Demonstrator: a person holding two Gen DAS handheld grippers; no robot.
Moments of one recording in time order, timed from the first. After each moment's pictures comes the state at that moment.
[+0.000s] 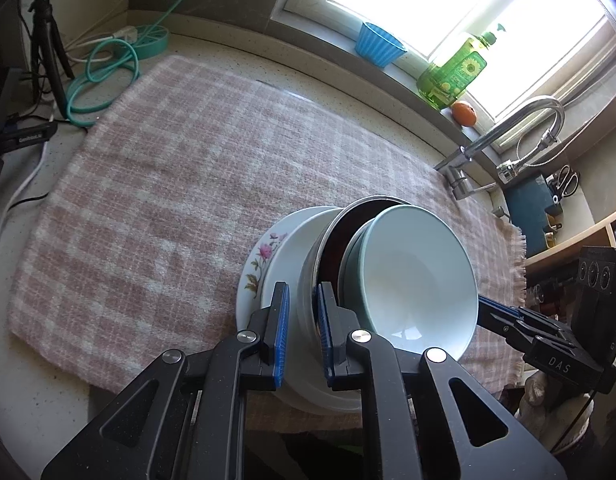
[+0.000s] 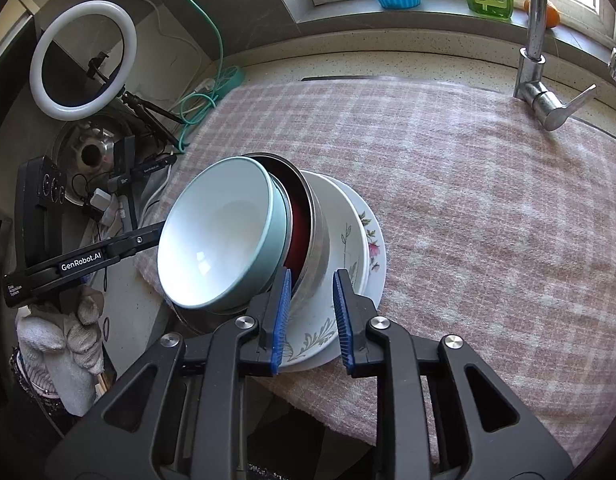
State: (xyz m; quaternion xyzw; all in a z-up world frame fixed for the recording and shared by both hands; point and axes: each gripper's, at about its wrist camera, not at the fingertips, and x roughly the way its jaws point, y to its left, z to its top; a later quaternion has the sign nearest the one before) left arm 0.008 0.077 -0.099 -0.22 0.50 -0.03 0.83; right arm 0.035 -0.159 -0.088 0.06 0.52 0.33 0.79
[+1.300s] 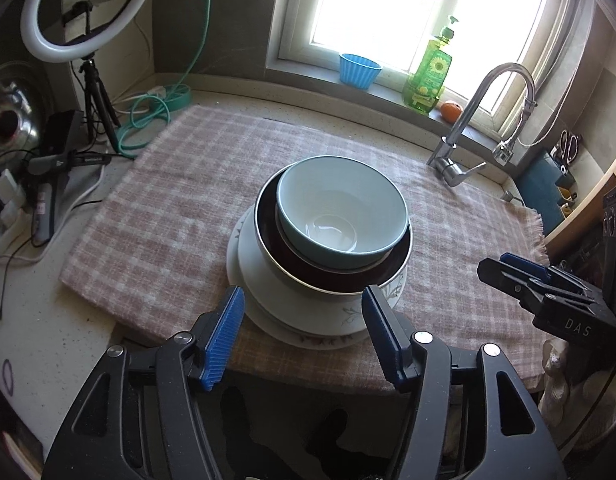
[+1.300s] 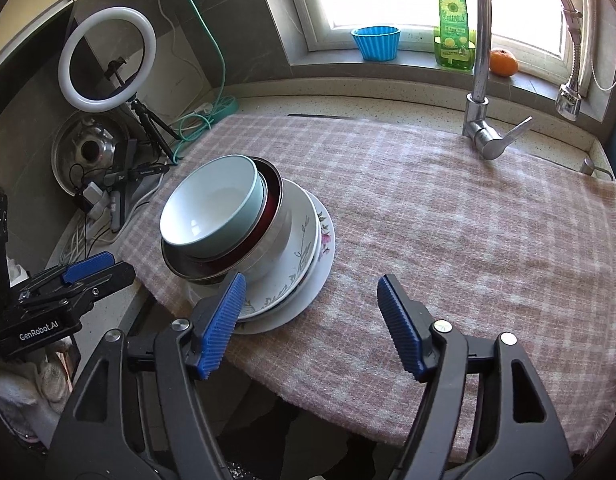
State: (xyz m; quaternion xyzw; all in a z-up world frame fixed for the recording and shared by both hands) left arm -0.076 -0.004 -0.060 -0.13 0.44 0.06 0.89; right arm -0.028 -0.210 -0.063 0.02 0.43 0.30 0.85
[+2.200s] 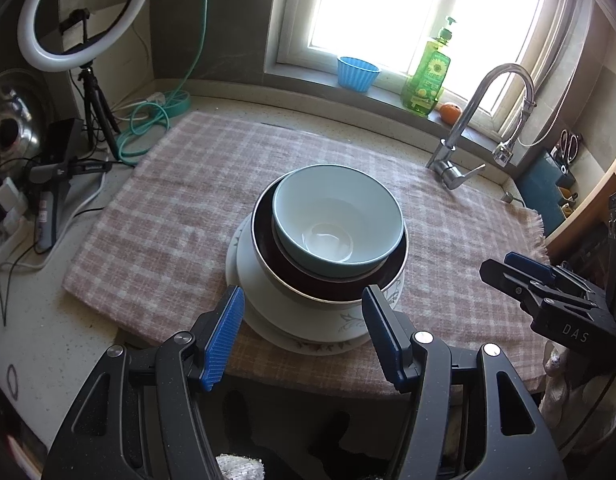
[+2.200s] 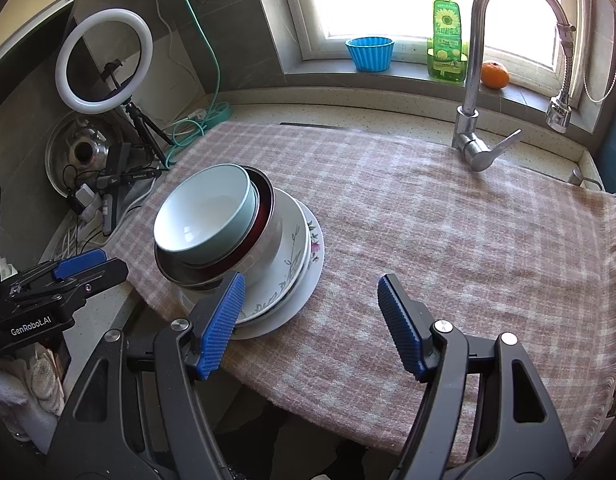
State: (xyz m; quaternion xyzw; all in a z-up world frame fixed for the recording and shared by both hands) left arm -0.073 -0.008 -0.055 -0.13 0.44 0.06 0.89; right arm -0.027 -0.212 -0.056 0.01 0.42 0.28 0.86
